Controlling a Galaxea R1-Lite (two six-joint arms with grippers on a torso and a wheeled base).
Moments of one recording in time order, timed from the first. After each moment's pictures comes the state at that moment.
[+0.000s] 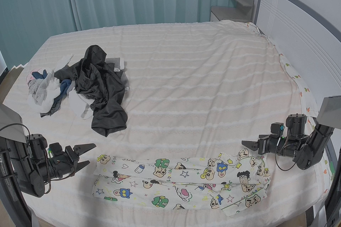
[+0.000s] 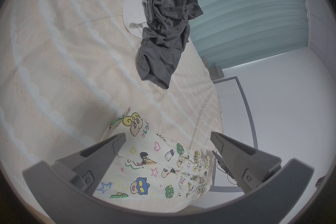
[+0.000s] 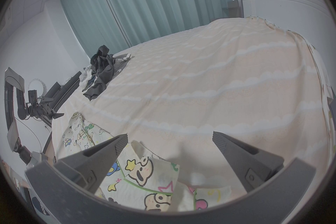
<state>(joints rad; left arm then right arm) 0.17 2.16 -0.13 -1.55 -0.69 -0.84 0.07 2.17 -0.51 -1.15 0.35 0.03</state>
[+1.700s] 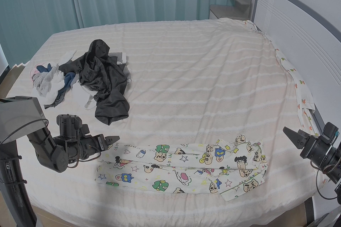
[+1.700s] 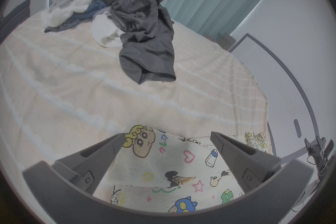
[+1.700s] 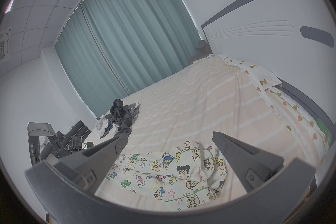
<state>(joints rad) -0.08 2.17 -0.61 -0.99 -0.25 -0.41 0.16 1.37 -0.02 -1.21 0.11 0.41</state>
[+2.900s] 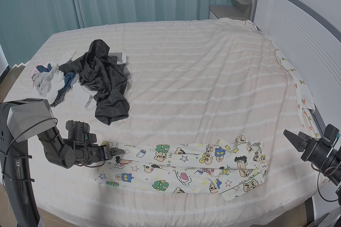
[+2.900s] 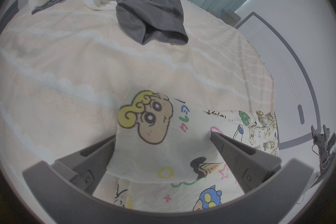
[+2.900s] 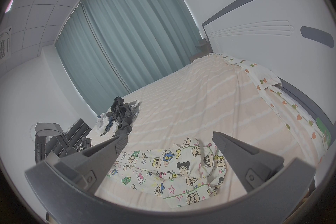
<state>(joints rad) -0.06 2.31 -0.75 -0.77 -0.34 -0.30 0.17 1.33 -0.02 -1.16 0.11 0.40</state>
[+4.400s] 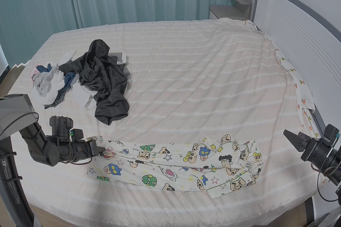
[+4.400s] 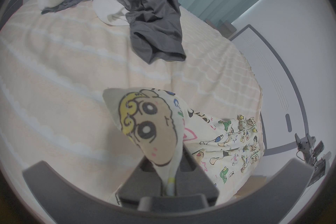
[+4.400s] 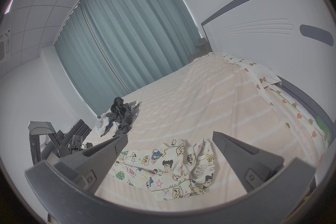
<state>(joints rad) 0.03 2.17 -0.65 -0.76 -0.44 -0.31 0.17 1.33 -0.02 -1.16 0.11 0.41</state>
